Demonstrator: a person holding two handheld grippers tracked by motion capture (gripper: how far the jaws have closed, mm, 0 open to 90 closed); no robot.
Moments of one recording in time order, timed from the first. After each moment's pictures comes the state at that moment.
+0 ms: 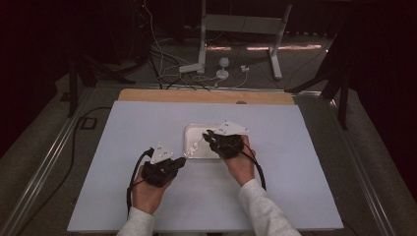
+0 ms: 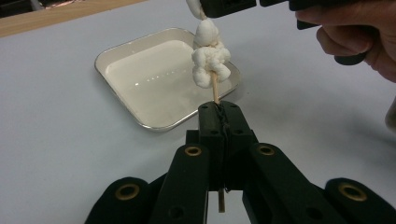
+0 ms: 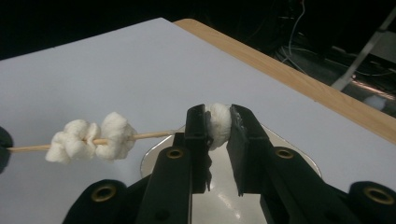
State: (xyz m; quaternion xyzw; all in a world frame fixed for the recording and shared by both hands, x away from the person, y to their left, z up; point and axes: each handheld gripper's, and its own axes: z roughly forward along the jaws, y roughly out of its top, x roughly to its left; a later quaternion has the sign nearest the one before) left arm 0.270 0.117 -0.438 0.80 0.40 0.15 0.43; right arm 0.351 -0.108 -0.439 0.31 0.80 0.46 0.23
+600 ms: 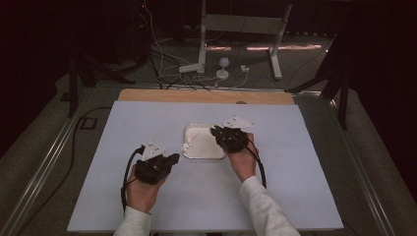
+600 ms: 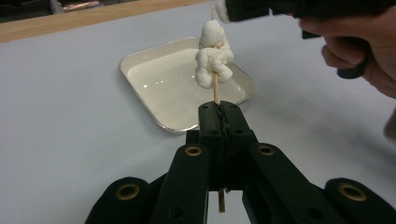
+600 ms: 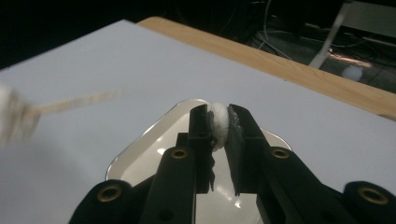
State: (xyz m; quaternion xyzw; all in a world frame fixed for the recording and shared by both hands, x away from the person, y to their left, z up) left arm 0.272 0.133 -0.431 0.77 0.43 0.16 0.44; right arm 0.369 -0.124 -0.445 0.38 0.78 0.45 0.22
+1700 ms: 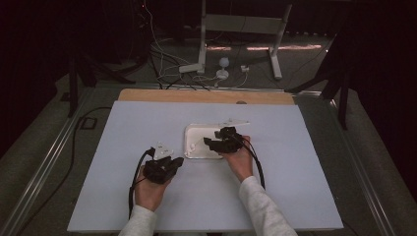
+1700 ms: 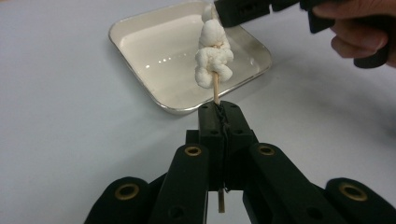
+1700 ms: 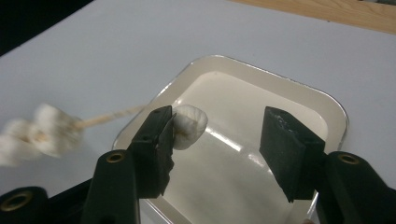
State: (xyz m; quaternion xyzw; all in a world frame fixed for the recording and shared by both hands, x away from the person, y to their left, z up) left arm 0.286 0.117 -0.462 0.80 0.43 0.15 0.40; right arm 0.390 -0.121 -0.477 0.42 0.79 0.44 0.12
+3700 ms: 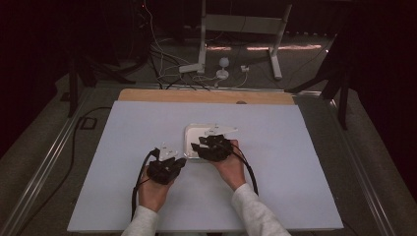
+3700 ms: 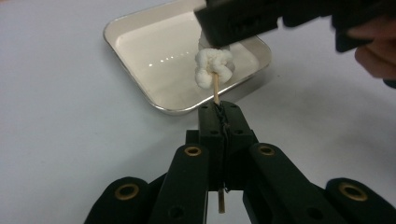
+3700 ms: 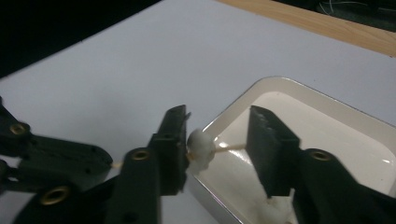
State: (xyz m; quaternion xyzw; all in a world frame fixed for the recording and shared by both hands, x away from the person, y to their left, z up) left arm 0.286 0.110 -0.463 0.80 0.43 0.16 0.39; right arm 0.355 -0.083 -0.461 0.35 0.81 0.45 0.13
